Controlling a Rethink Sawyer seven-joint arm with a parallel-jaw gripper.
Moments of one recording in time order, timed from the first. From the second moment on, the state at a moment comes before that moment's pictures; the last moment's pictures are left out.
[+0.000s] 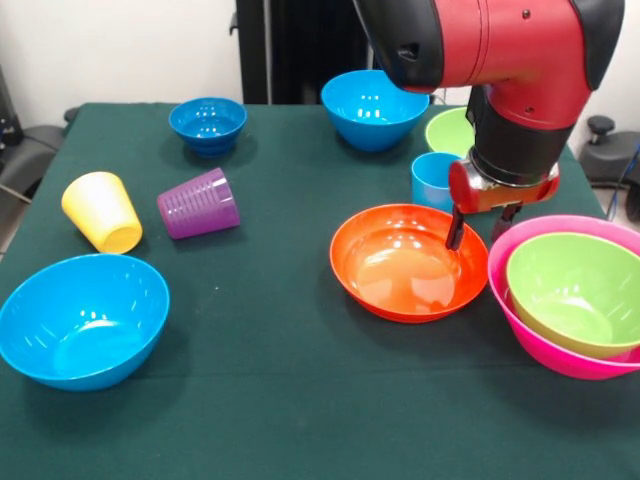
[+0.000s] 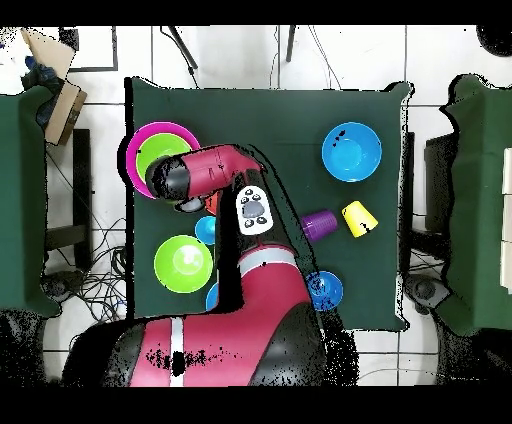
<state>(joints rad) -0.10 -0.41 0.21 1.34 -0.33 0.77 1.74</state>
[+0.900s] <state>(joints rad) -0.10 -0.38 0.20 1.34 -0.33 0.77 1.74</state>
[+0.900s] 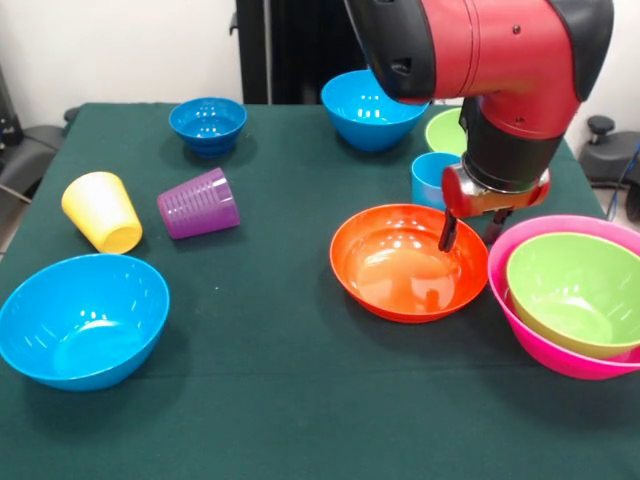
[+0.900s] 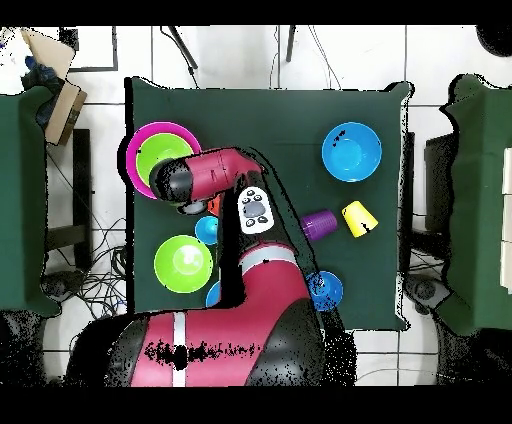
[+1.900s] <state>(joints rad) -0.10 -0.35 0.19 1.32 -0.33 0.77 1.74</state>
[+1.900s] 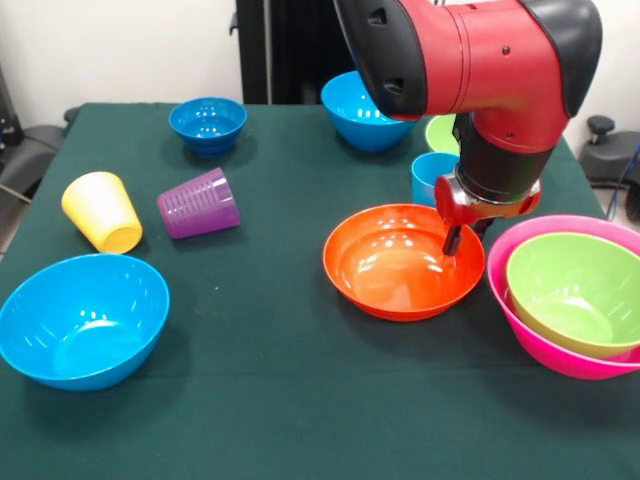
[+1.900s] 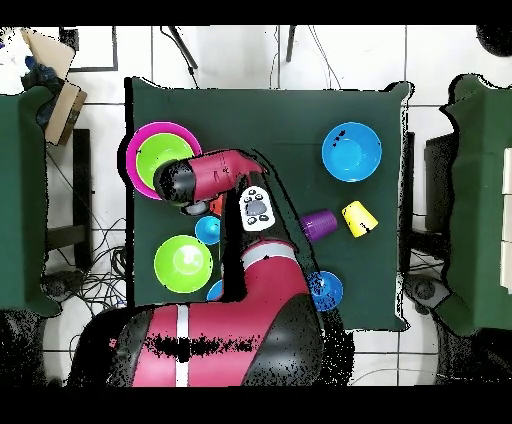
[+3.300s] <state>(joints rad) -0.10 -0.39 0.19 1.32 -0.33 0.78 1.74</state>
